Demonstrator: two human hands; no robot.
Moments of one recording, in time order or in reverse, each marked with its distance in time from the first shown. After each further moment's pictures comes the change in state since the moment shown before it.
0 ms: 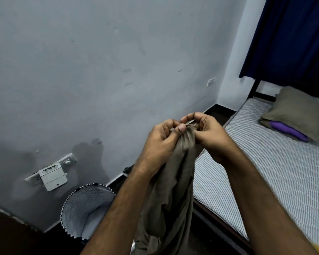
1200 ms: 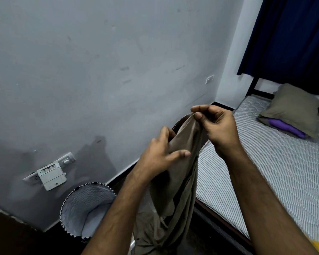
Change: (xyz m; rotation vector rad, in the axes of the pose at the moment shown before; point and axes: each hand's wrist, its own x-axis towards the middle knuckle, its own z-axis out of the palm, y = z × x) left_hand -0.005 -0.037 -0.023 0.689 -0.098 -0.020; right_hand 0.010 0.014 -0.020 -0.079 0.343 -0.257
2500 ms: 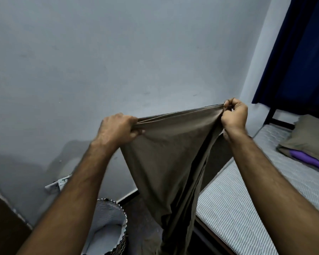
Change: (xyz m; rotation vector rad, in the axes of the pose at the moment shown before) left_hand 0.015 0.002 -0.182 1.028 0.225 -0.044; right_hand 0.113 -0.003 0.015 -0.091 0.372 0.000
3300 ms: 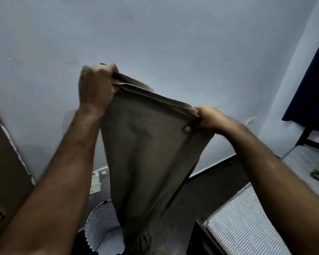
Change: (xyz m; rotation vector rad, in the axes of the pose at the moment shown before) left_hand 0.015 -0.090 -0.098 0.060 0.622 -0.210; right_hand -0.024 -0.067 0.088 -0.797 -0.974 -0.513
